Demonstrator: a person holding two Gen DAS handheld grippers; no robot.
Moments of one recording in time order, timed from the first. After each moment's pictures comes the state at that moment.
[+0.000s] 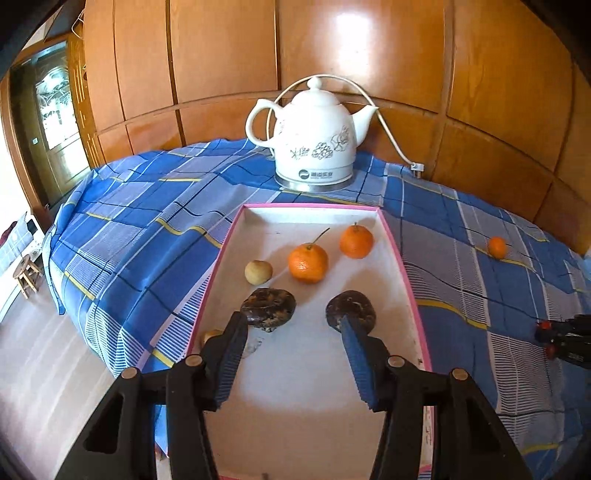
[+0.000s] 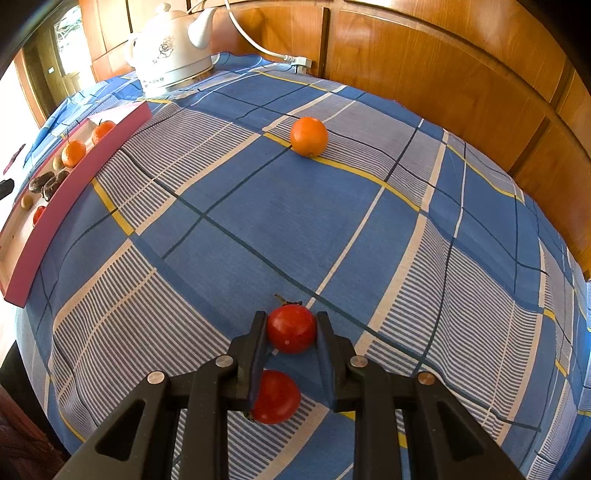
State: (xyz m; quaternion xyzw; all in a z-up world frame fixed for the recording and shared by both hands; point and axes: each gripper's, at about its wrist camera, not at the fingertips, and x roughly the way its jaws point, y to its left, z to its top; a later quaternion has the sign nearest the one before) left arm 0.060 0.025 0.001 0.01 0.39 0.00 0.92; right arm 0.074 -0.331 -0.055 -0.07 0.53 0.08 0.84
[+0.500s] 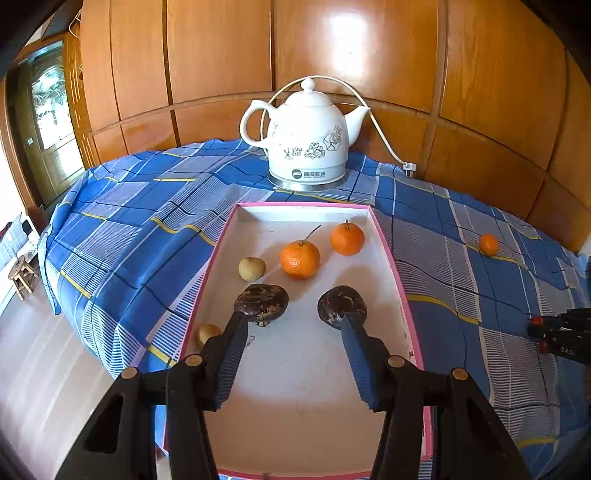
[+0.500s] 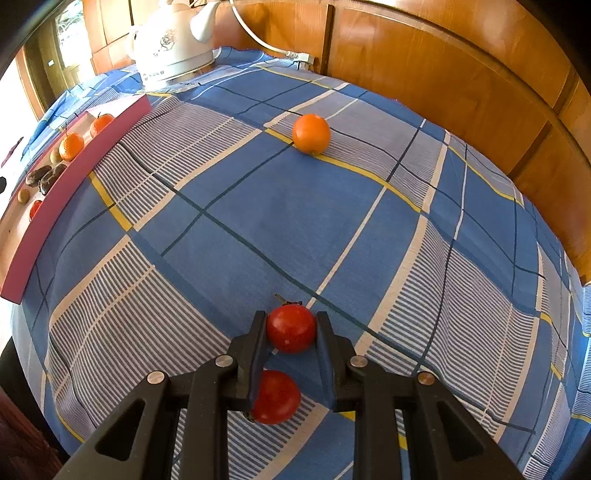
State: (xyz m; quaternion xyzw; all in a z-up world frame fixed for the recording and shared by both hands) left arm 0.053 0.024 0.002 0.01 0.38 -0.01 0.92; right arm 0.076 -0.328 -0.055 -0.08 0.54 0.07 0.84
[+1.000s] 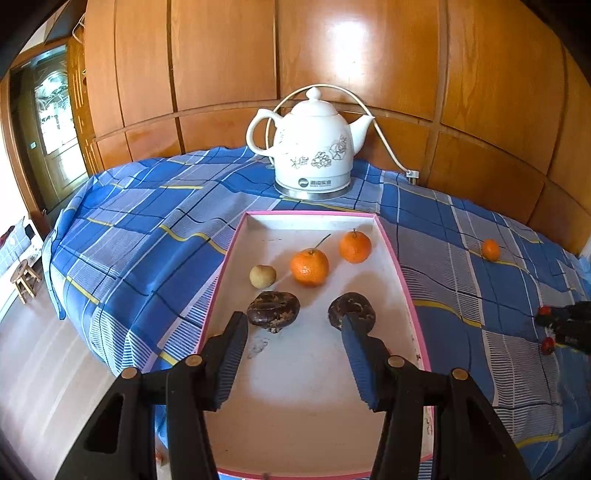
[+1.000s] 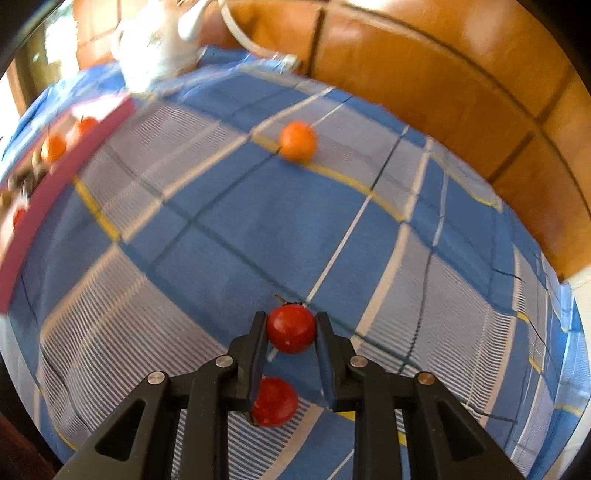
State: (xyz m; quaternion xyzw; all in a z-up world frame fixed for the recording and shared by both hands) left arm 0.051 0.035 0.006 0.00 0.37 -0.01 0.93; right arm 0.076 -0.315 -0.034 -0.08 0.52 0.02 0.85
